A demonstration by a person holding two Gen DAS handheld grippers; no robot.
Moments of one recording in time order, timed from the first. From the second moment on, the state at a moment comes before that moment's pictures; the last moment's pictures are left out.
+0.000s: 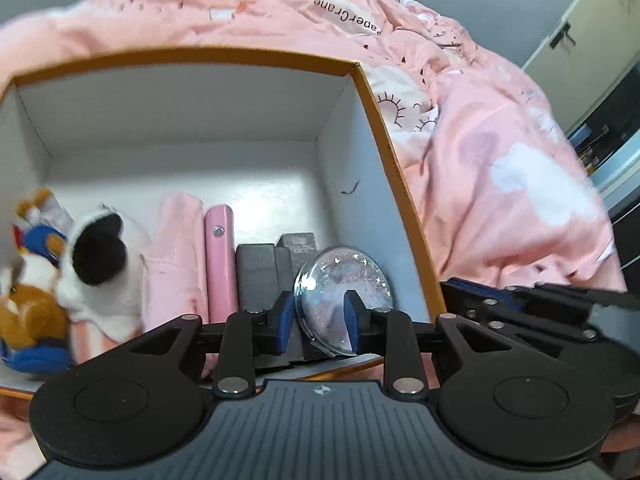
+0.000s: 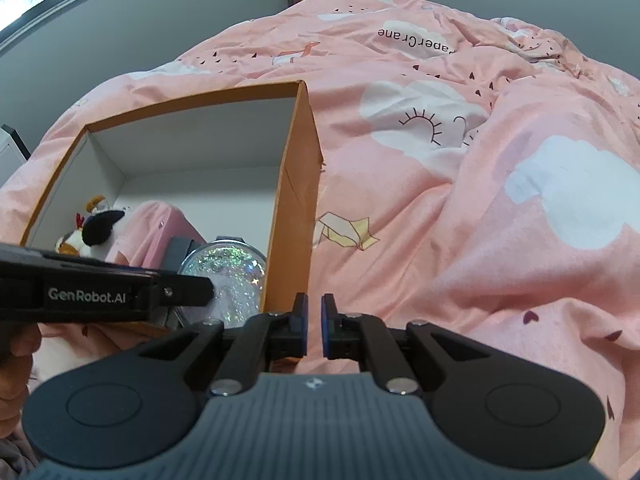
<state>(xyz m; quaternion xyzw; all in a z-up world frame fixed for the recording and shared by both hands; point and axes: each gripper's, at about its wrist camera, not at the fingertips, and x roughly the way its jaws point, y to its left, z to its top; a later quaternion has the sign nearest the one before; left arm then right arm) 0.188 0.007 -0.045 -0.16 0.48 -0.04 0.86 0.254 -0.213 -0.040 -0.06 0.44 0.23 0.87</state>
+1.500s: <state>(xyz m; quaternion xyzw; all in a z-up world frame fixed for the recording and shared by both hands) 0.086 -0.006 -0.041 0.08 0.56 -0.19 0.80 0.167 -0.183 -0.077 -0.02 0.56 0.35 0.75</state>
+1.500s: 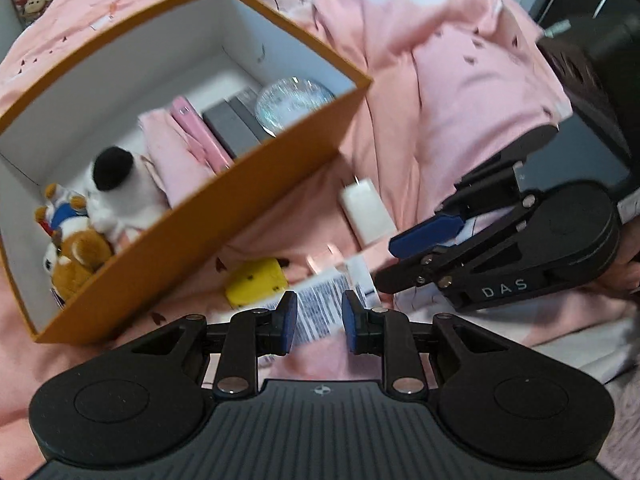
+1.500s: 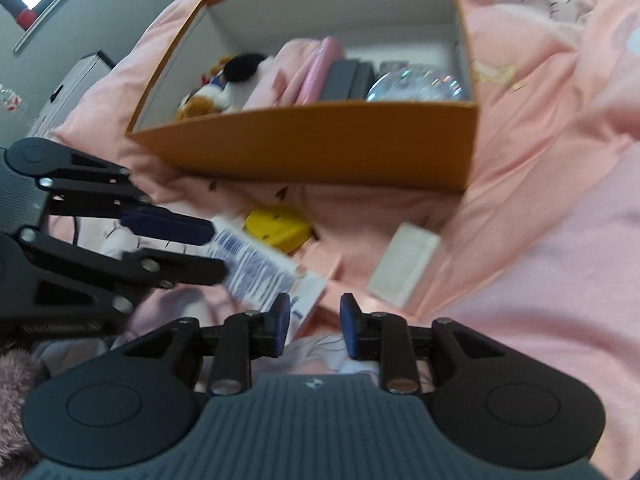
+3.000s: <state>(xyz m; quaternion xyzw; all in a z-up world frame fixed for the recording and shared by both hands) 0.095 -0.026 -0.054 0.18 0.52 -0.20 0.81 0.213 -0.202 -0.088 0.03 0.58 0.25 0.77</state>
